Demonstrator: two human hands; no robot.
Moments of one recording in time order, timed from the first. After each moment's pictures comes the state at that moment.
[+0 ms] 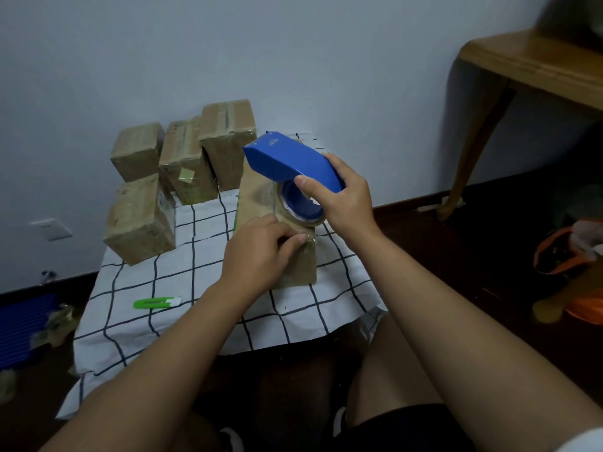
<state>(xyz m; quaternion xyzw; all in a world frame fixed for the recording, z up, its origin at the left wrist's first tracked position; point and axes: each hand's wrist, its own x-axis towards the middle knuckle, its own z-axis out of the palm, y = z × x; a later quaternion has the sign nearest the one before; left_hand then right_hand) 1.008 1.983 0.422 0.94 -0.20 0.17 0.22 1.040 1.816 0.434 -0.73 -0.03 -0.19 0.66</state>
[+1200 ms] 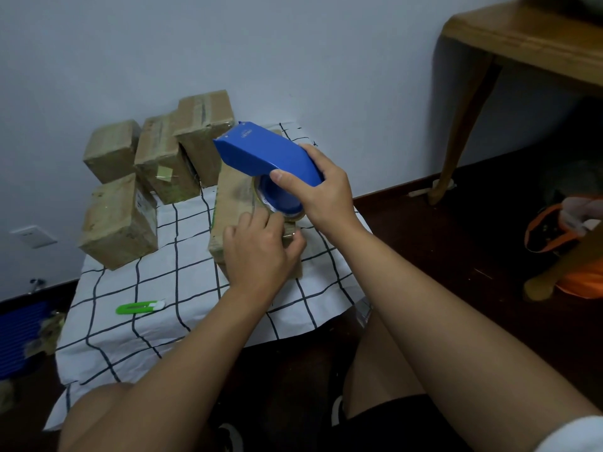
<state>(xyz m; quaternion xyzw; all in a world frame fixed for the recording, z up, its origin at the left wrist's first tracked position) 1.001 1.945 0.403 0.93 -0.15 0.31 0.10 1.035 1.816 0.434 -0.72 -0.04 -0.20 0.66</state>
